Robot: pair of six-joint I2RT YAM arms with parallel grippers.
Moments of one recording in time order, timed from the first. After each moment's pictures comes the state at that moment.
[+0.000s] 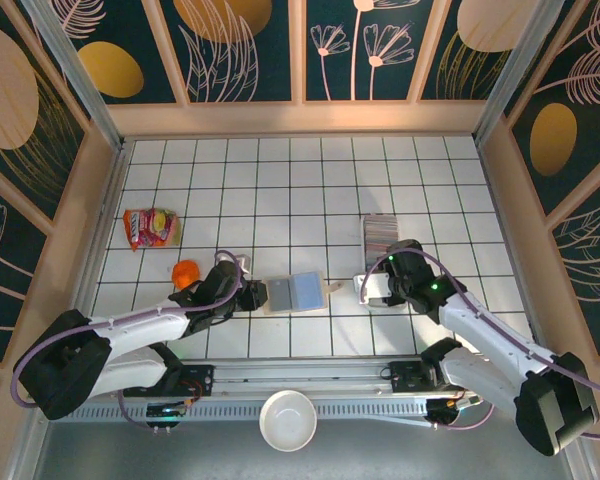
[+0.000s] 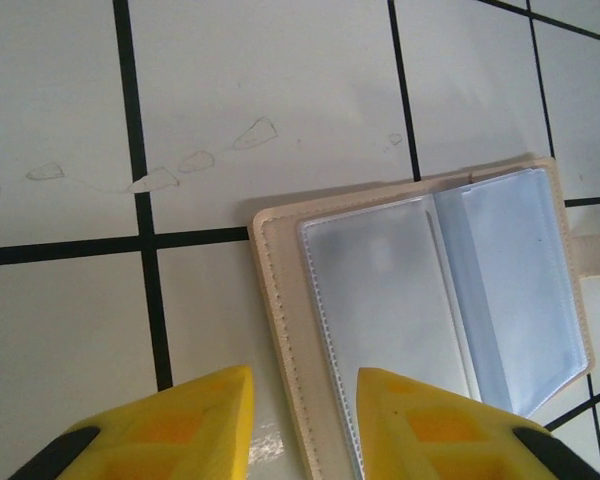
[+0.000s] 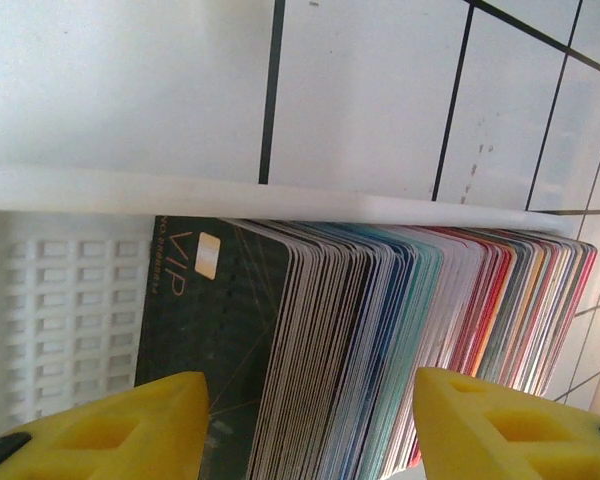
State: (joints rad) left arm -0.74 1.18 0.31 0.07 0.06 -0.79; right arm 0.53 0.93 0.47 -0.46 0.08 -1.31
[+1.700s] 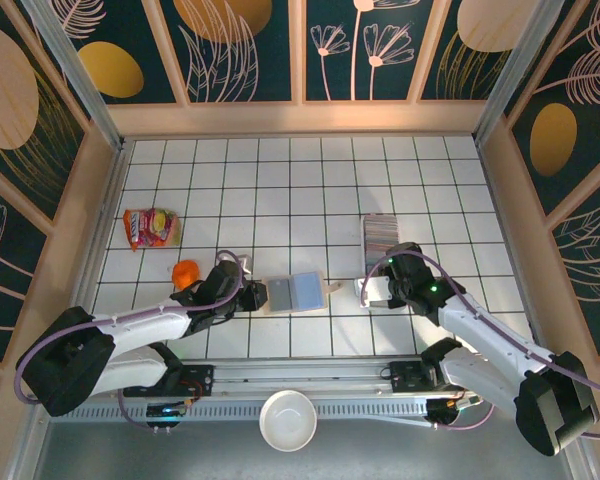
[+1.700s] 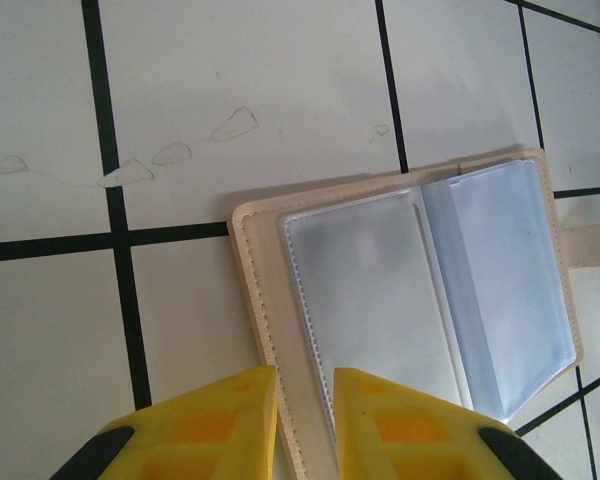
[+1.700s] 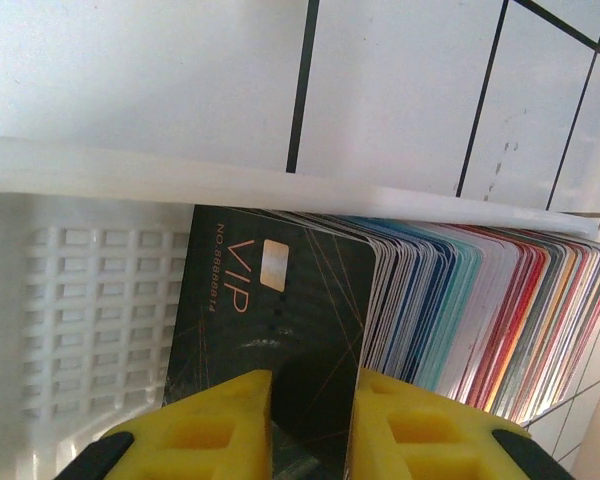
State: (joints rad) left arm -0.74 1.20 0.31 0.10 0.09 -0.79; right arm 0.53 0.92 0.45 -0.47 0.09 -1.34
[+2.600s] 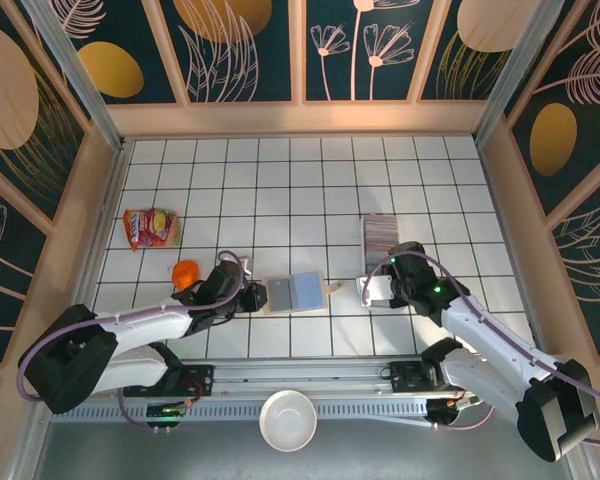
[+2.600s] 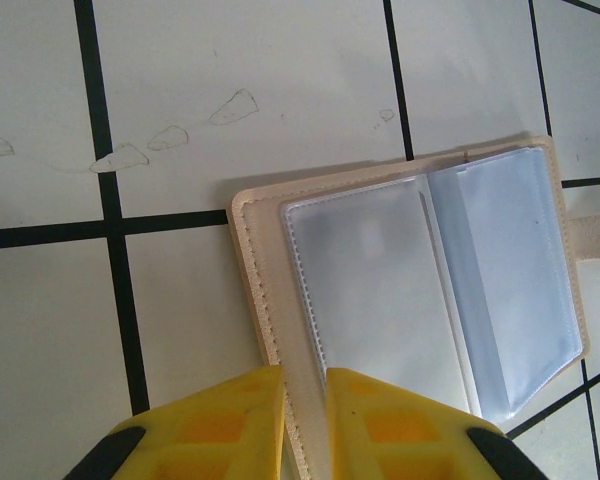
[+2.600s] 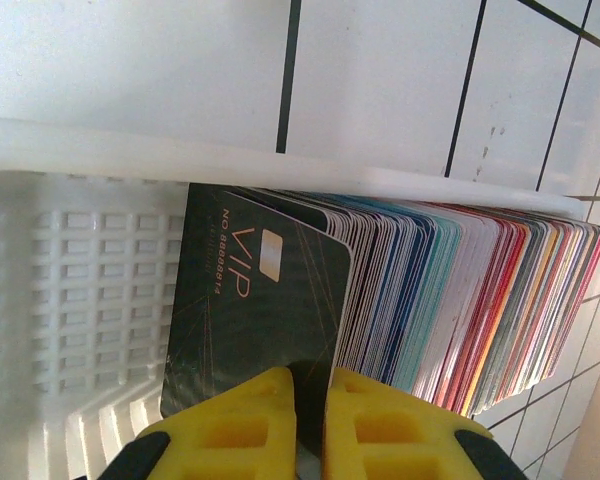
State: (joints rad) left arm -0.74 1.22 0.31 0.10 0.11 -0.79; right arm 0.52 0.88 0.47 -0.51 0.10 -1.32
